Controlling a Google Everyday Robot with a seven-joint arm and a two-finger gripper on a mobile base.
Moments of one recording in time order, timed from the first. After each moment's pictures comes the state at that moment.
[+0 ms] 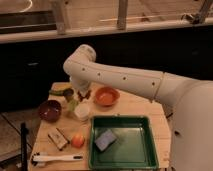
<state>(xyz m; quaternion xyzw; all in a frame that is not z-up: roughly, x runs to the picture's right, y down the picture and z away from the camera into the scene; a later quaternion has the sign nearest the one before) -0.138 0.016 0.730 -0.15 -0.19 -0.48 0.84</state>
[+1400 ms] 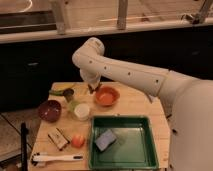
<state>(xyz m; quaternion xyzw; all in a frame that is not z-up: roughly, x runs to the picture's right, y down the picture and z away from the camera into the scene) -0.049 -0.021 0.754 -0.17 -0.12 -0.43 0.88</state>
